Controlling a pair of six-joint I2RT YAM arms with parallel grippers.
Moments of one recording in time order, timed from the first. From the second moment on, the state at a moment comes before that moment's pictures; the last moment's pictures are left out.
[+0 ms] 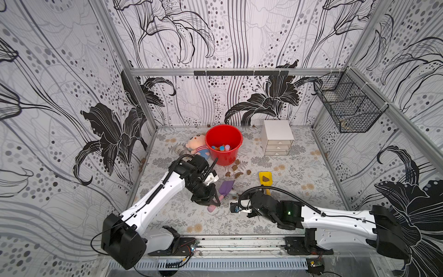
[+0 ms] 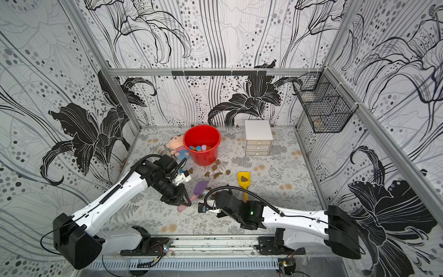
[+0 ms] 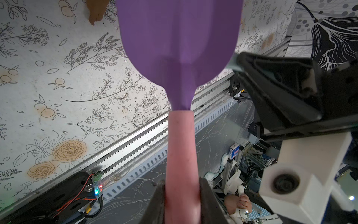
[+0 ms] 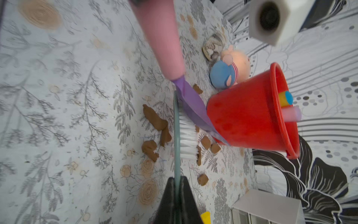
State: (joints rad) left arm -0.50 1.27 1.12 -1.33 0.67 -0.32; right arm 1.23 1.15 0.67 -0.14 0.40 -0.68
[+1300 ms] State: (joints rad) left arm -0.44 1.35 1.68 -1.44 0.33 -0.26; right arm 1.03 0.92 0.71 -0.39 0.45 -0.23
